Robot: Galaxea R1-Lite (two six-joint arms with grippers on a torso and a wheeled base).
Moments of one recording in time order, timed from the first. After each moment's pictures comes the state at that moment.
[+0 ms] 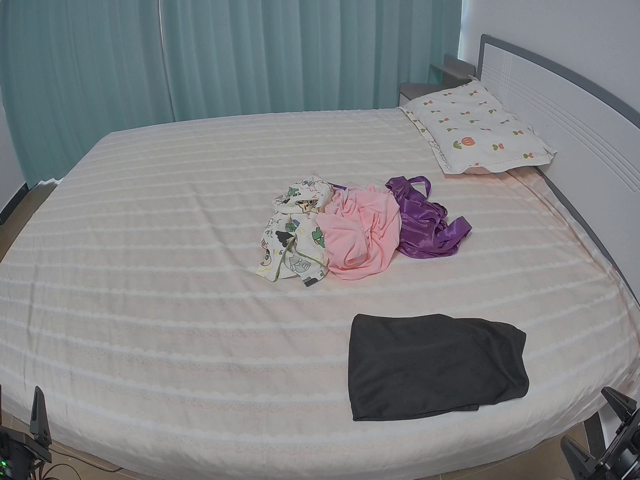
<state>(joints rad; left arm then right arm) -0.01 0.08 -0.03 -0.07 0.35 0.02 -0.18 0.12 -0.02 -0.01 0.53 -0.07</state>
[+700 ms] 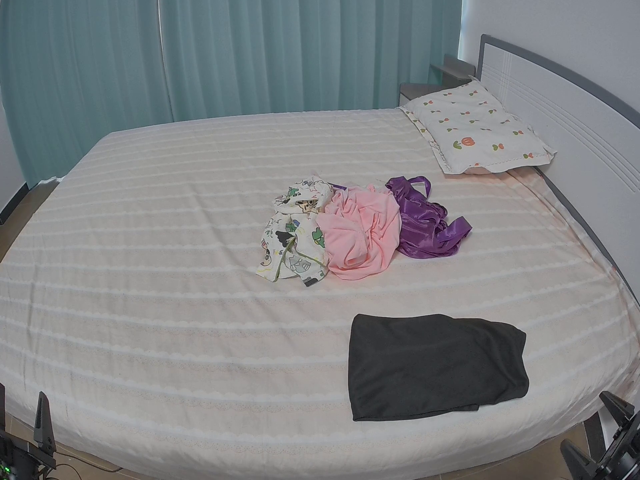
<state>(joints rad) 0.00 0.01 -0.02 -0.07 0.27 0.02 -0.24 0.07 -0.03 0.02 0.59 0.00</state>
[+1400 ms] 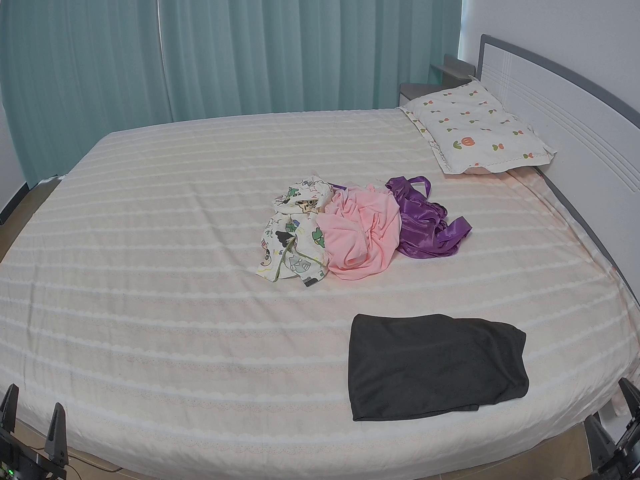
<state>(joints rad) 0.00 0.01 -0.02 -0.06 0.11 0.00 0.03 0.04 -0.02 -0.05 0.23 0.09</state>
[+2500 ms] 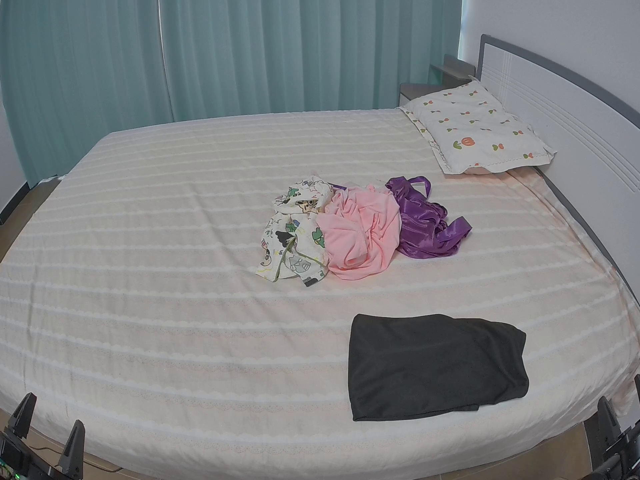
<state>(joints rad) 0.00 0.01 -0.02 0.00 -0.04 -0.02 0.00 0.01 -0.02 0.00 -0.04 0.03</state>
